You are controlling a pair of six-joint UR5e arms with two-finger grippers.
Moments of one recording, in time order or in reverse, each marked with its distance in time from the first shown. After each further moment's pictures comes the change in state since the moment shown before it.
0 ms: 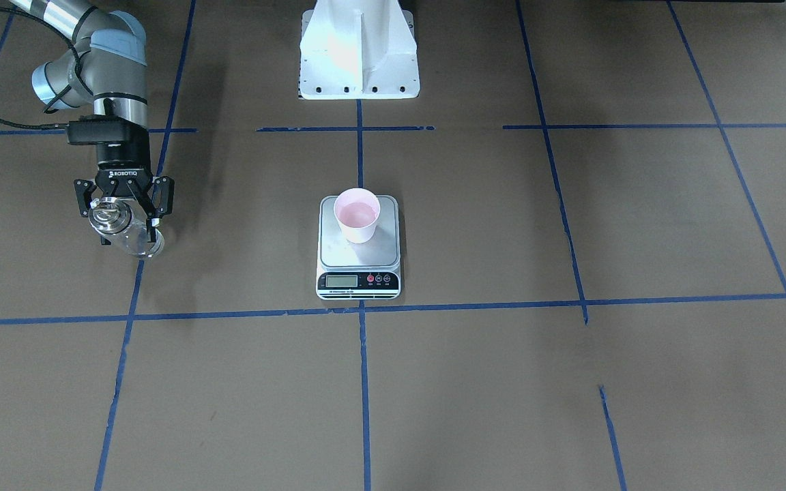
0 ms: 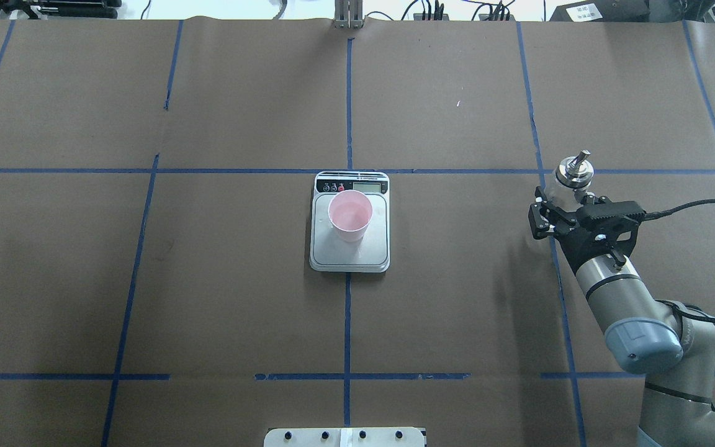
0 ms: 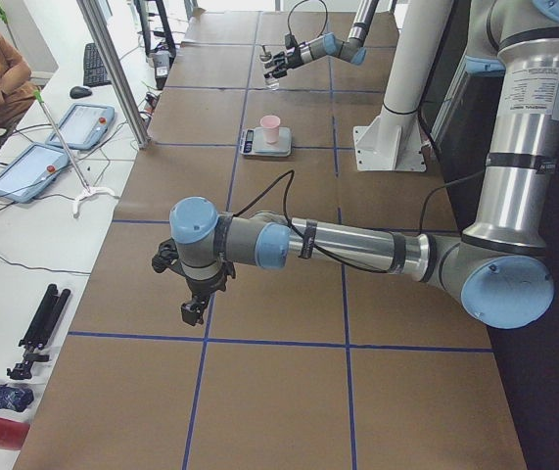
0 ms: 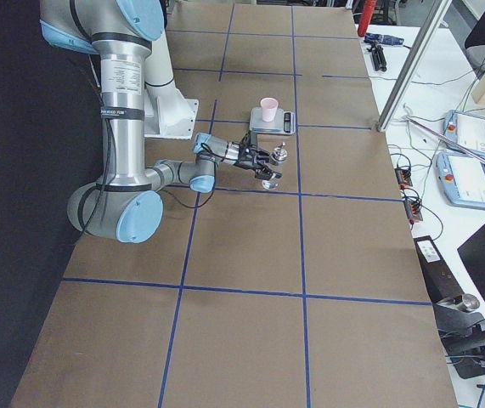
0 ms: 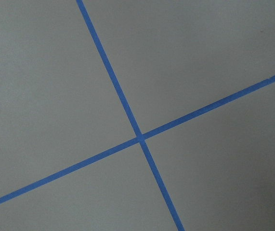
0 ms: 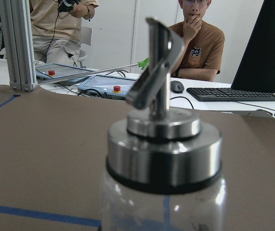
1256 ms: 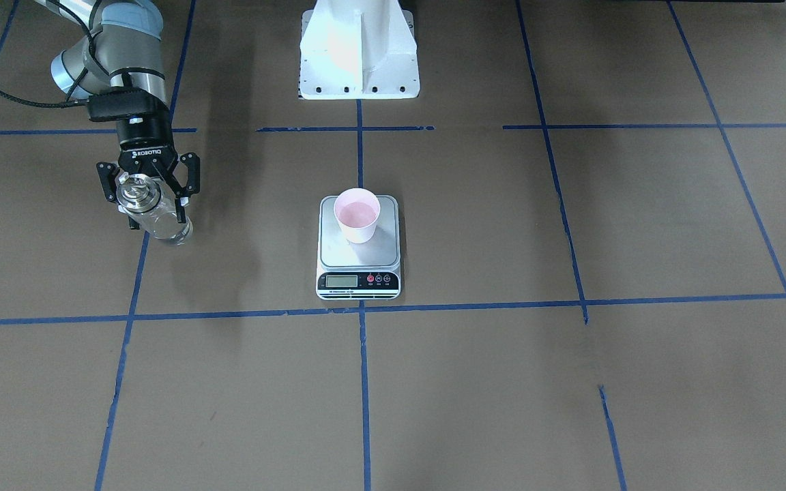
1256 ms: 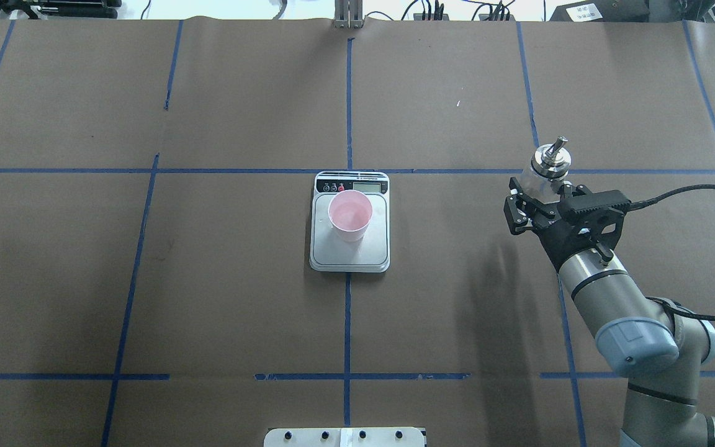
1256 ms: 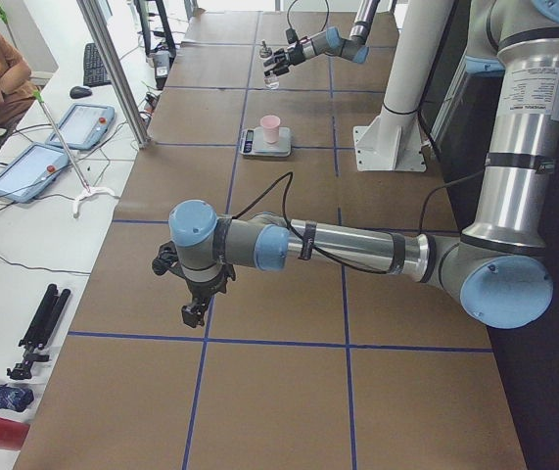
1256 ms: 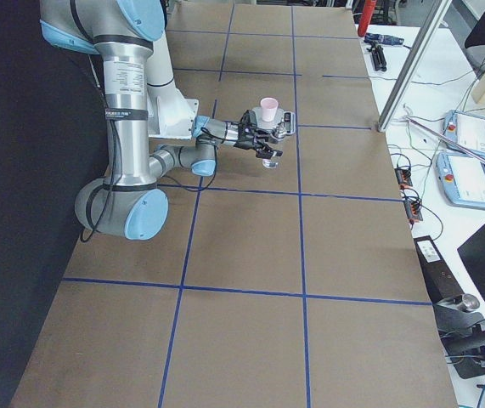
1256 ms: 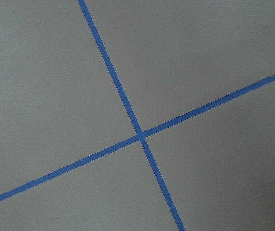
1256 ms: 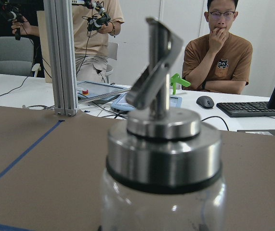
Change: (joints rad) left arm 0.004 -0.001 0.012 0.000 0.000 0.000; right arm -0.007 0.044 0.094 0.001 0.018 -0.078
